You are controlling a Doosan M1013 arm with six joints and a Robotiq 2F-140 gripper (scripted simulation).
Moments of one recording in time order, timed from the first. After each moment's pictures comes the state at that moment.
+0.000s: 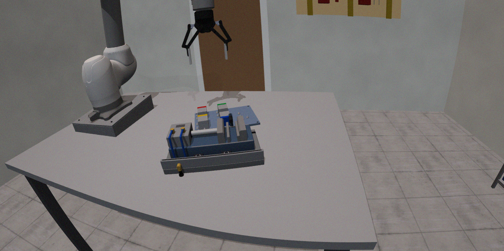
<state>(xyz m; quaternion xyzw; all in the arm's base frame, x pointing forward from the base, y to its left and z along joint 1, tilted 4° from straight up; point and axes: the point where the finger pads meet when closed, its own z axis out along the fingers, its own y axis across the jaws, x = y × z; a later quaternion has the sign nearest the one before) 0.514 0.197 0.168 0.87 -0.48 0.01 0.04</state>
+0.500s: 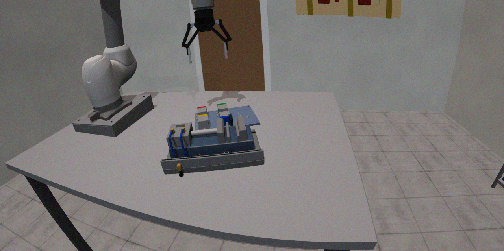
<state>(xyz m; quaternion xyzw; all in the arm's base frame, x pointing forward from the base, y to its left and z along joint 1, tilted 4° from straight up) 0.514 0.198 0.171 0.87 -0.48 0.01 0.04</state>
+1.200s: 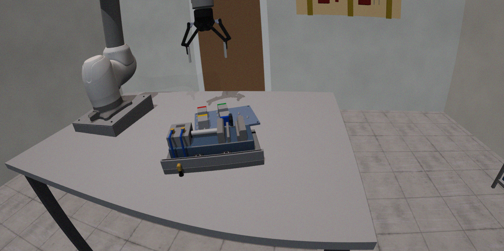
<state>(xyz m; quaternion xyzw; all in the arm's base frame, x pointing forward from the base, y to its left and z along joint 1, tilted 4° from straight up) 0.511 0.200 0.174 0.87 -0.48 0.01 0.04</state>
